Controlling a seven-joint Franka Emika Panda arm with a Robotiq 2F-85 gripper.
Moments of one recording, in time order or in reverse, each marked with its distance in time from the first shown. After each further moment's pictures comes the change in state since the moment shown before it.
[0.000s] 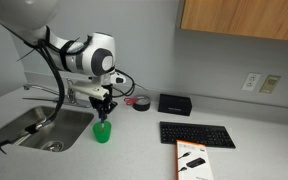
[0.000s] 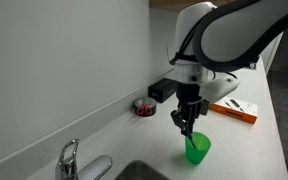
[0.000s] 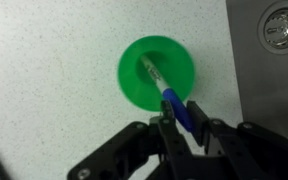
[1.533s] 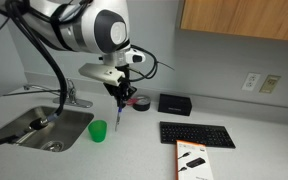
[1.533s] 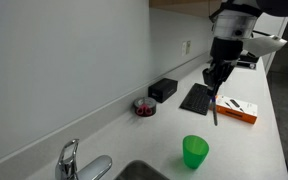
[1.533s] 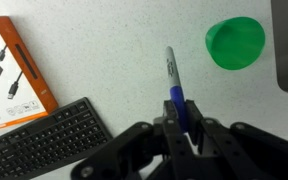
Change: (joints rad) arm -0.090 -0.331 -0.069 -0.142 -0.120 -0.018 0.002
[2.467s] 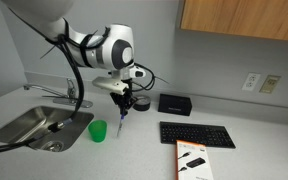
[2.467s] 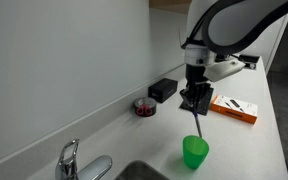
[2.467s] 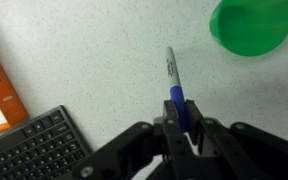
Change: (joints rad) arm 0.008 0.310 0.014 0.188 0.008 0.002 0.052
